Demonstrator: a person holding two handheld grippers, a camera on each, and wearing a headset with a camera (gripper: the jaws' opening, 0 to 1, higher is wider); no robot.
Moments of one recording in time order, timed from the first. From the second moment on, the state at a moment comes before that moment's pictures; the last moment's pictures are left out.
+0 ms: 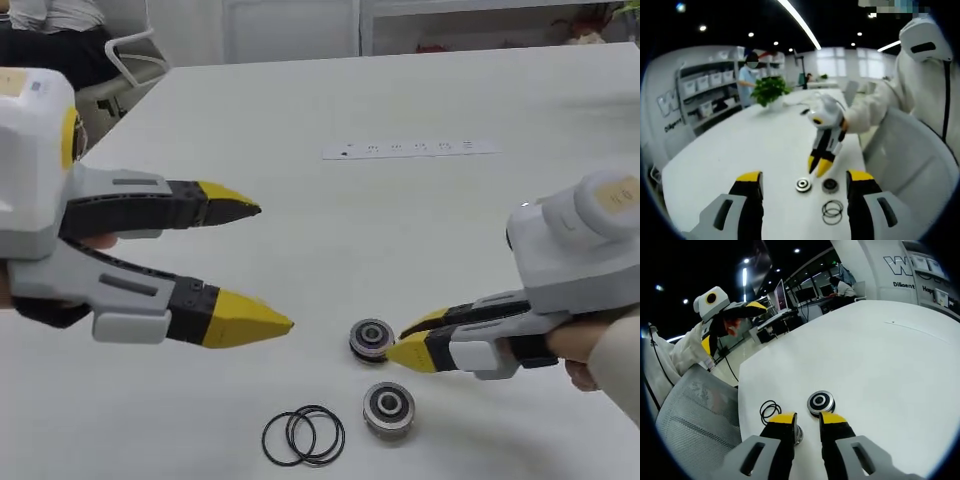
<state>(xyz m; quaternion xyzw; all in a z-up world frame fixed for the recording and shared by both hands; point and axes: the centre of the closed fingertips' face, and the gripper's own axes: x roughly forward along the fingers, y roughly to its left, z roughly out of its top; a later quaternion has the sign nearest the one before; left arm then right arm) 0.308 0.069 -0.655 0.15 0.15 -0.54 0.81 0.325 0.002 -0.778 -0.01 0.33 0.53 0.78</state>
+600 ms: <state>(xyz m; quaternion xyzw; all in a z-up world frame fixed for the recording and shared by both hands) 0.343 0.026 -0.688 0.16 0.16 -0.57 0.79 0.339 -0.011 -0.787 -0.01 0.33 0.52 0.79</state>
